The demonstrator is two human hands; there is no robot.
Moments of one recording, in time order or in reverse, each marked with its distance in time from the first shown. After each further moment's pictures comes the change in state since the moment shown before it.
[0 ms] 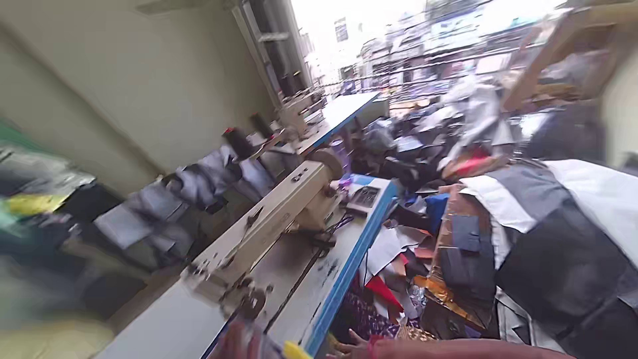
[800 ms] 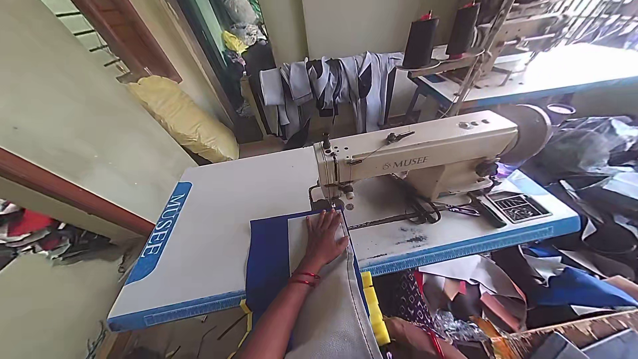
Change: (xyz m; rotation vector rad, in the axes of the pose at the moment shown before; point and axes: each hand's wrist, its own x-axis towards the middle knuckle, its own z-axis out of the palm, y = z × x) left_hand 0.011 0.068 -0.019 -0.154 -0.335 -0.194; right_hand -0.014 0.018 -0.012 0.197 -0.149 -0.396
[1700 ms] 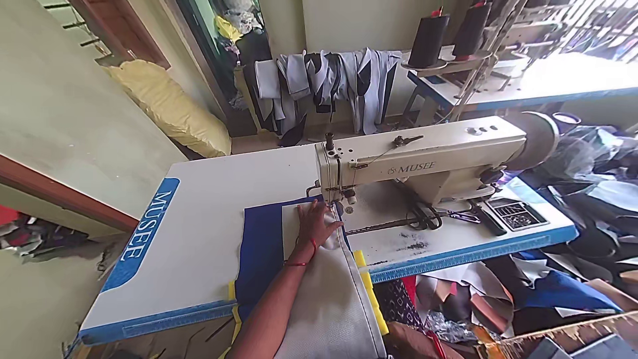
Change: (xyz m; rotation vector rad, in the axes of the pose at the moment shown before) left_hand 0.044 -0.023 -0.021 -0.147 0.089 -0.093; right_hand 0.001 0.004 -0.008 0.038 0.077 -0.145
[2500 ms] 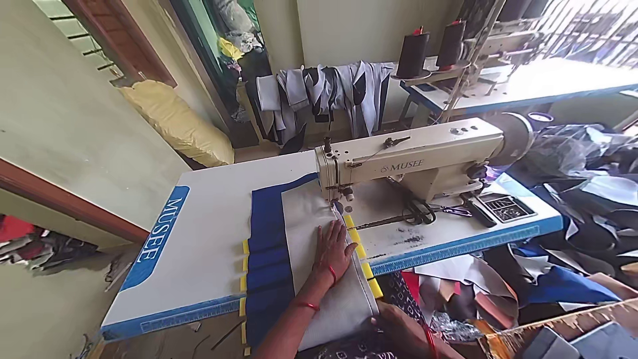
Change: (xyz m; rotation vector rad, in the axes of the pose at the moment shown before) left_hand -0.080 0.051 0.011 0.184 -0.199 0.072; right_hand 0.011 -0.003 0.020 0.137 0.232 0.257
